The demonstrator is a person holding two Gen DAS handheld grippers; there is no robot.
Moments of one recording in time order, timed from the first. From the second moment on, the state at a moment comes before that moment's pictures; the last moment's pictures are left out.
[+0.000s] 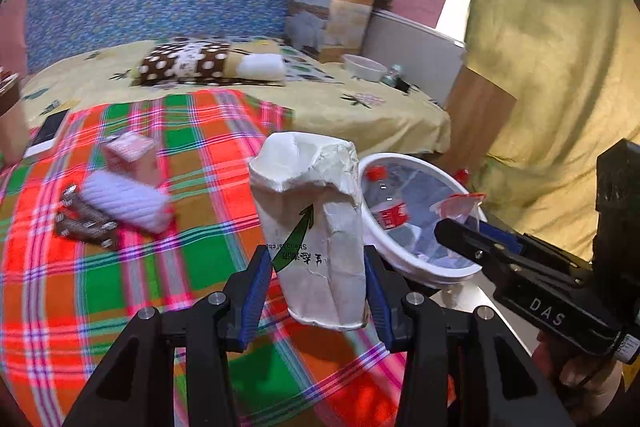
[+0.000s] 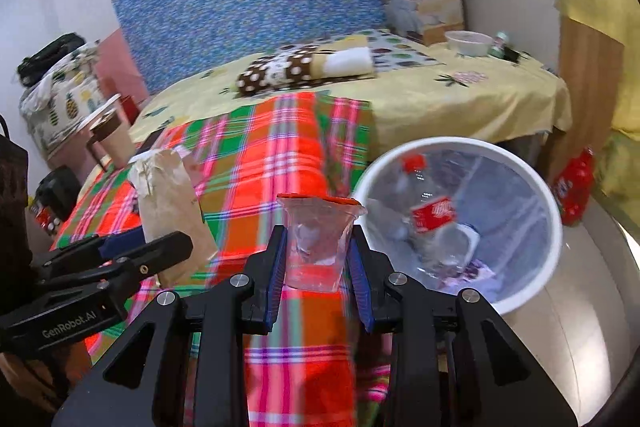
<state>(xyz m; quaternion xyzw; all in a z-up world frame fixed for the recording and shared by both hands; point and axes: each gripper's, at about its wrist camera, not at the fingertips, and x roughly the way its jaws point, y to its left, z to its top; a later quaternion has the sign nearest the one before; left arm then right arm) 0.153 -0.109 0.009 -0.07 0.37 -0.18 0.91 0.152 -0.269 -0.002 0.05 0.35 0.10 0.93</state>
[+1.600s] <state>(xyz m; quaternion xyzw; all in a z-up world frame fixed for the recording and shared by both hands) 0.237 -0.234 -0.030 -0.05 0.41 -0.28 0.87 0.177 -0.362 -0.041 0.08 0.41 -0.01 0.91</state>
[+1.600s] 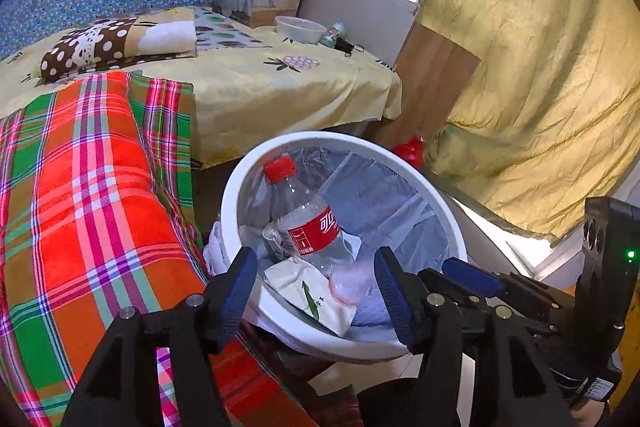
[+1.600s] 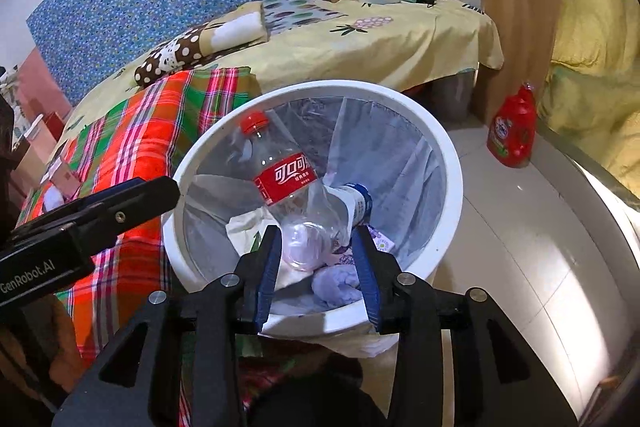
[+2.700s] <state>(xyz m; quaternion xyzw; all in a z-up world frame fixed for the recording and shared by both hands) 0.144 -0.109 0.012 -0.09 0.36 -0.19 0.91 0.139 -0.271 0.001 0.04 0.36 0.10 0.93</state>
